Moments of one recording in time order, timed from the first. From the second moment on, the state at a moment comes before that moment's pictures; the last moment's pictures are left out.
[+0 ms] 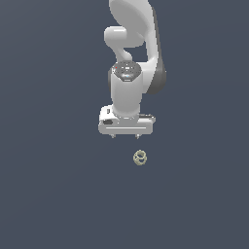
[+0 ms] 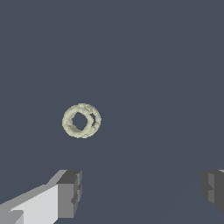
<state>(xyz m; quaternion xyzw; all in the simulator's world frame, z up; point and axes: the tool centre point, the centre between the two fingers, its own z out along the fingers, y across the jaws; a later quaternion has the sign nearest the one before) 0.015 0.004 0.166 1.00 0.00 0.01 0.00</state>
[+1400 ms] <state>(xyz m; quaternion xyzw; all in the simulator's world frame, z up) 0.047 0.076 0.089 0.98 -0.17 0.00 0.00</state>
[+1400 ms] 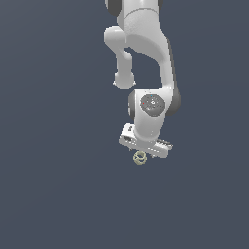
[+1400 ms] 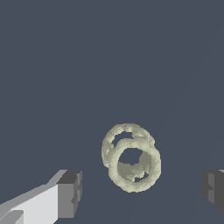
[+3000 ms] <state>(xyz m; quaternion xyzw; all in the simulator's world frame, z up) 0.048 0.076 0.039 0.98 -0.18 0.00 0.00</state>
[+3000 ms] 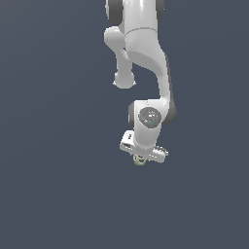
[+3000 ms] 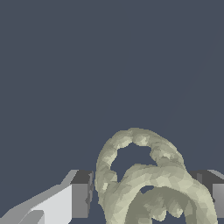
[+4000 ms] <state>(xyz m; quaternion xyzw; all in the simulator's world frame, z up) 0.015 0.039 0.134 0.98 -0.18 0.00 0.00</state>
